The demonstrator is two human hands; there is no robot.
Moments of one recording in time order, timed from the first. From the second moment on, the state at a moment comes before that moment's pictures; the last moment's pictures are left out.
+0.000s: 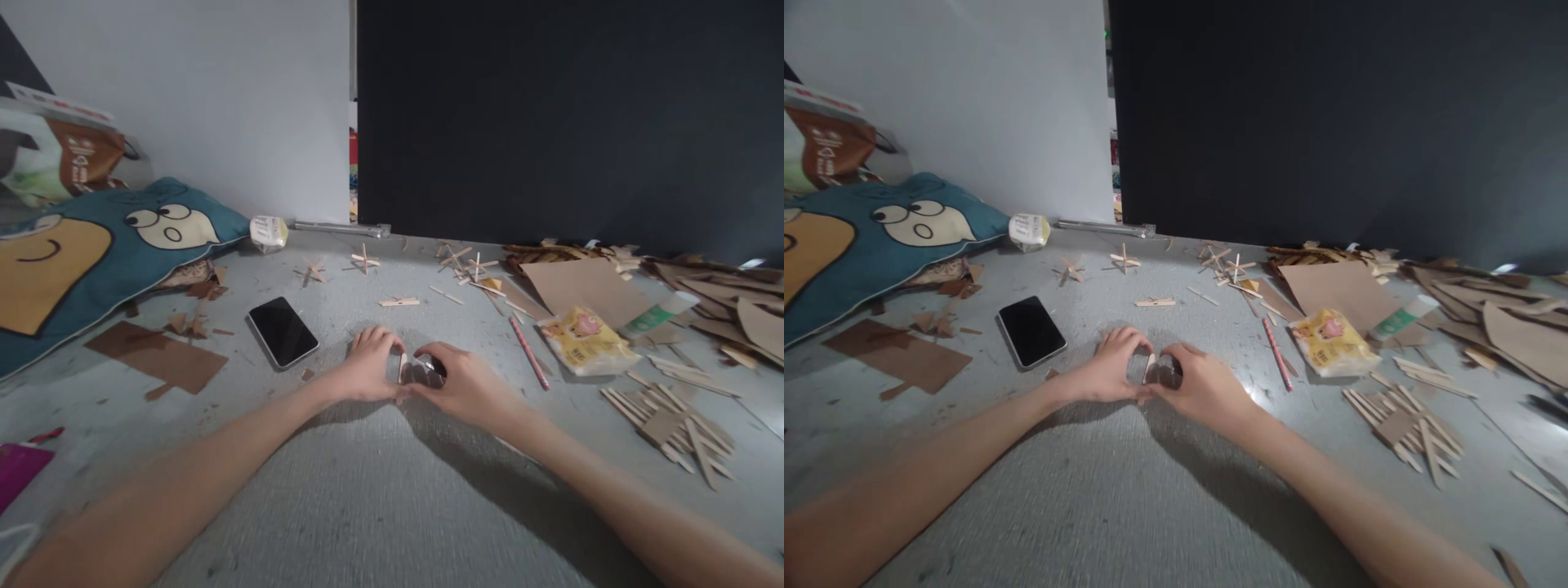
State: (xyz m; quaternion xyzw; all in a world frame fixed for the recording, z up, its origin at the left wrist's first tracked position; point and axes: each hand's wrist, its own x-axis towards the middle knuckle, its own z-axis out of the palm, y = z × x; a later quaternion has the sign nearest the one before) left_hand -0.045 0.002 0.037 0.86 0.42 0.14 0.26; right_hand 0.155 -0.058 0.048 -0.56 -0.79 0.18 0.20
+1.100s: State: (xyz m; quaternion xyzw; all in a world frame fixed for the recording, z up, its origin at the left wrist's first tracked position) left_hand -0.043 0.008 0.017 0.79 0.43 0.33 0.28; right_hand 0.169 -0.033 0.051 -0.64 -0.74 0.17 0.13
